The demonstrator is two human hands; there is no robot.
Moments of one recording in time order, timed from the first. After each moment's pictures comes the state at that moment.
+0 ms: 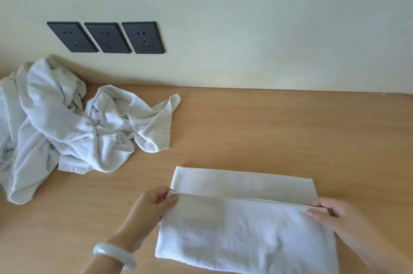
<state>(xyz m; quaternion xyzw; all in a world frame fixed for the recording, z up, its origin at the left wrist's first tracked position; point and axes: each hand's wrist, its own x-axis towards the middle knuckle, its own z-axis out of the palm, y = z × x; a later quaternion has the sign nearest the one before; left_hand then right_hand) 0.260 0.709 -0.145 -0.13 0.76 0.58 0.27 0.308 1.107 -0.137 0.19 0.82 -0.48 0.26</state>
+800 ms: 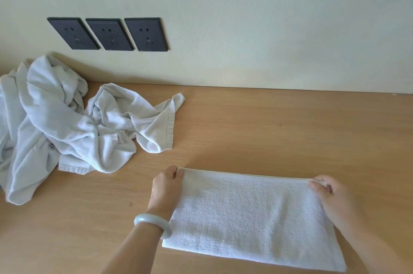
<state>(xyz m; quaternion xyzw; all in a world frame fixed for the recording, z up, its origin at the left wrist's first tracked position) 0.206 0.741 -0.182 -0.20 0.89 0.38 0.12 0.261 1.090 -0.172 0.26 0.89 -0.38 0.07</state>
